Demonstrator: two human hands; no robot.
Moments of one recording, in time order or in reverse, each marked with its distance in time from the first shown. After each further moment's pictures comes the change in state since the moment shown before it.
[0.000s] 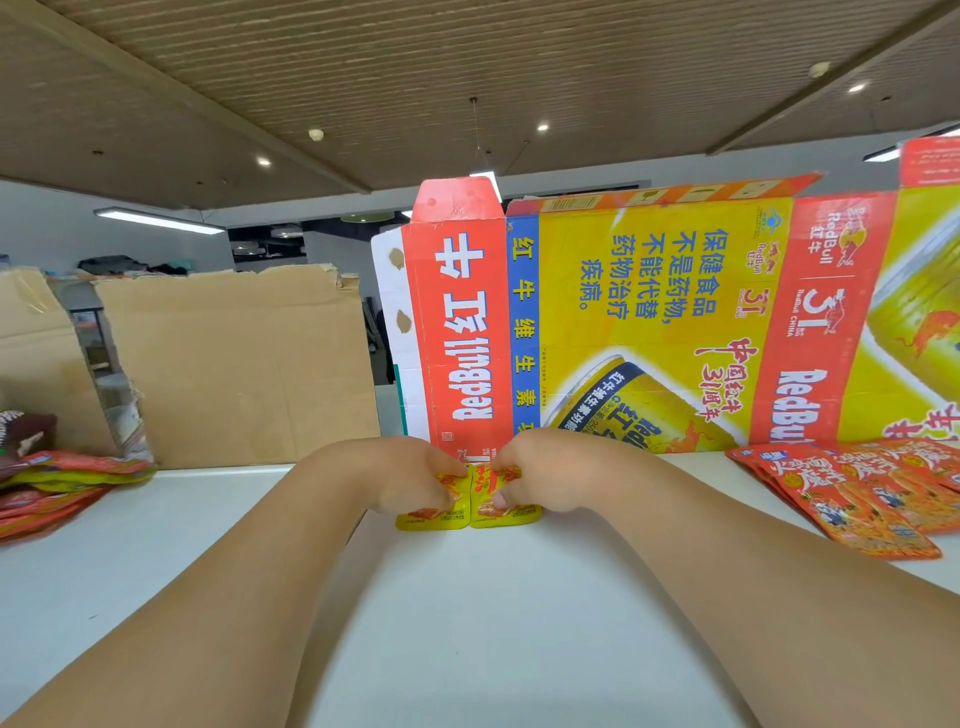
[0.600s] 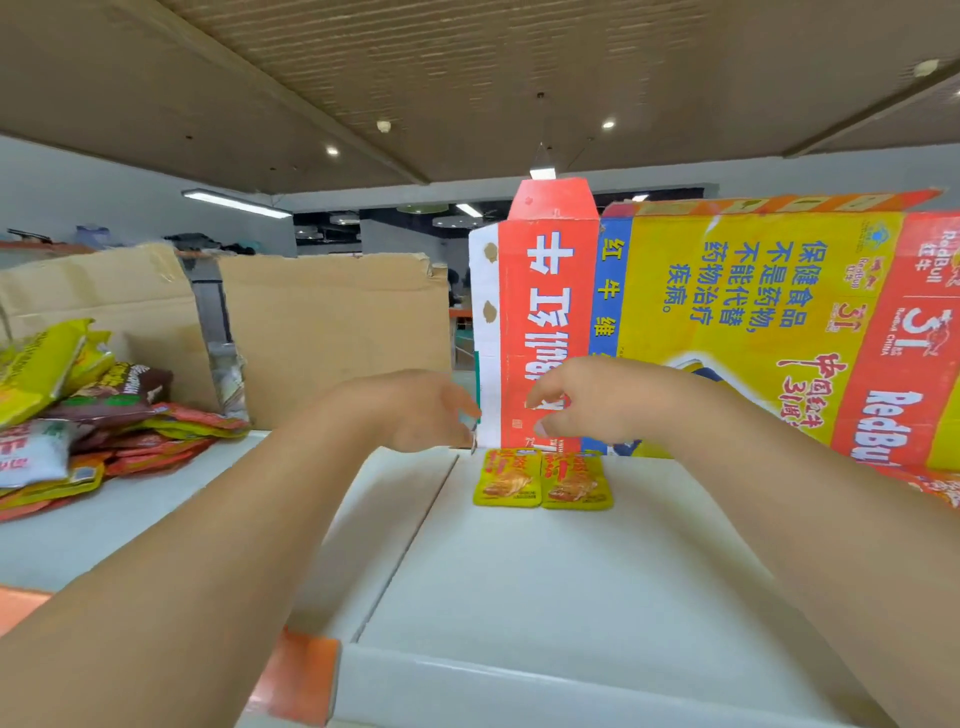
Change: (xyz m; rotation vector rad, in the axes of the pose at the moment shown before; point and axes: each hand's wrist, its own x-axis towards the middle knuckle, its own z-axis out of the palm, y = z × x) left_hand -0.056 -0.043 -0.035 -0.072 0.226 -0.020; right_hand -0.021 -0.043 -0.066 -0.071 0.132 -0.133
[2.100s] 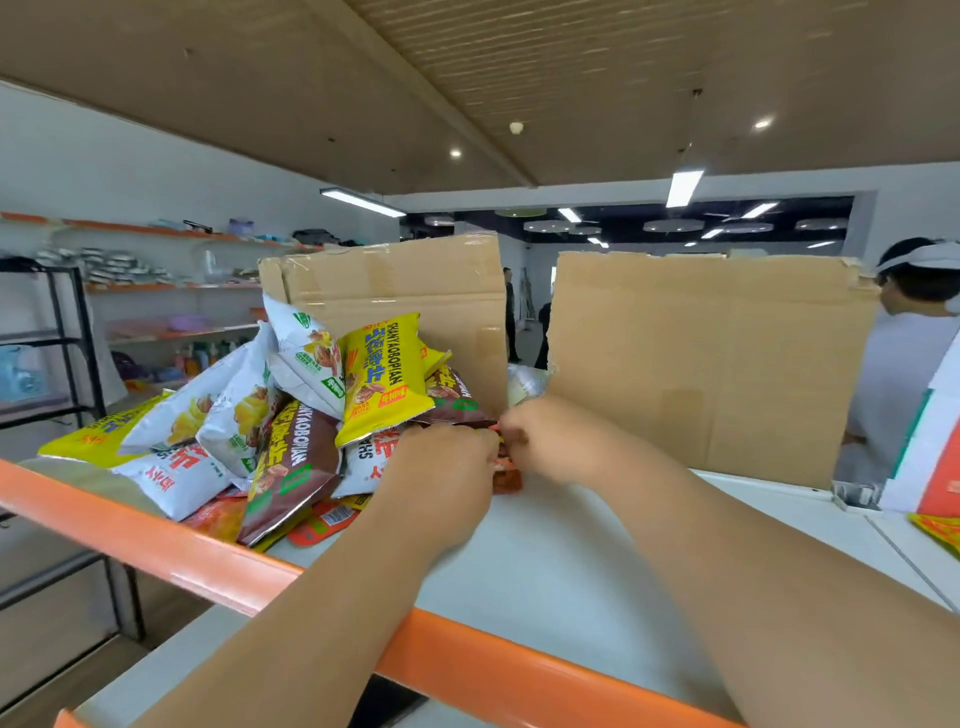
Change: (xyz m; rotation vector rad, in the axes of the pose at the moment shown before) left_hand -0.079 -0.368 0.038 0.314 0.632 -0.098; right_hand 0.272 -0.348 0.103 0.124 0.122 -0.230
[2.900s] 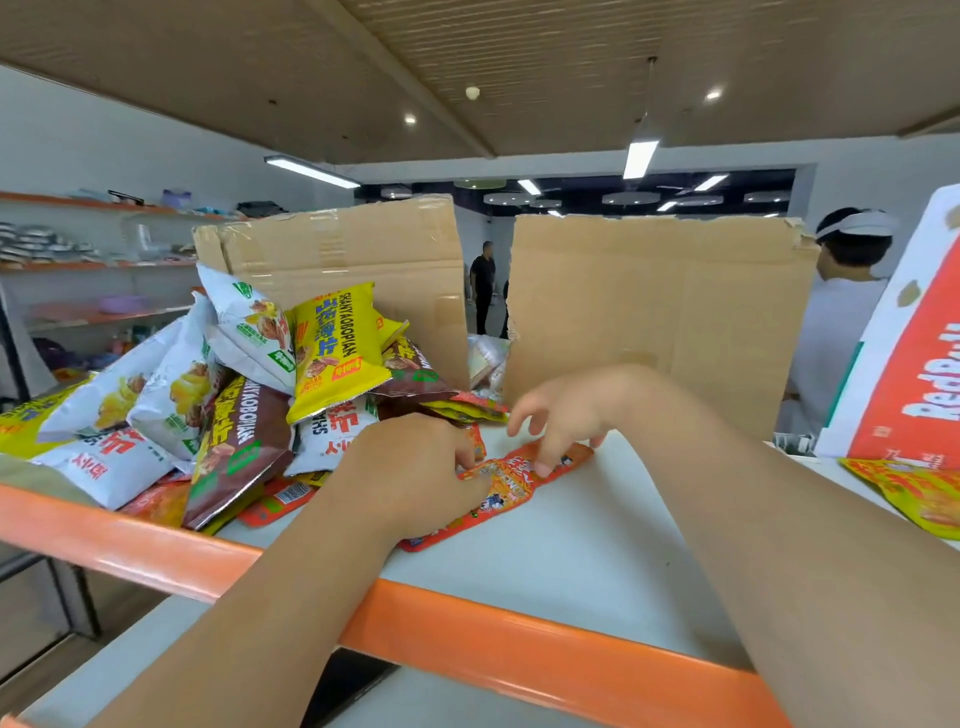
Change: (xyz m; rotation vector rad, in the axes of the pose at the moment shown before) left_hand -0.013 0.007 -0.012 -0.192 -0.177 0.047; right_hand -0.032 0.027 -0.041 0.081 -0.534 0.282
